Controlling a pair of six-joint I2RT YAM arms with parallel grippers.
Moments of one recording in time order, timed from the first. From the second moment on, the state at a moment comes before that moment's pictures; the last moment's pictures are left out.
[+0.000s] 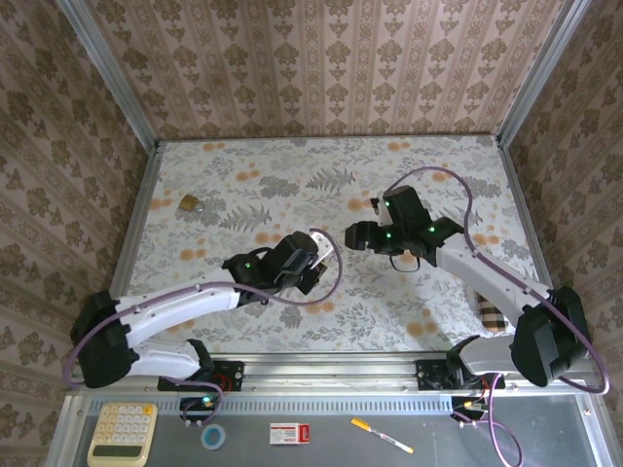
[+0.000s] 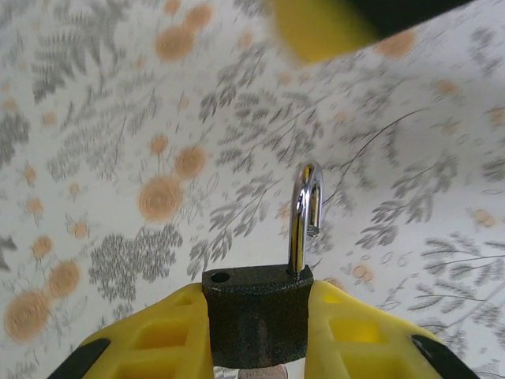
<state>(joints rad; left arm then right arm) -1.05 1.29 0.90 -0.43 -0.22 -0.09 0.47 1.31 0.96 -0.51 -0.27 0.56</state>
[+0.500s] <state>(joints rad) -0.76 1.57 0.91 -0.51 0.04 -0.41 0.44 1.14 0.87 -0.54 -0.23 0.48</state>
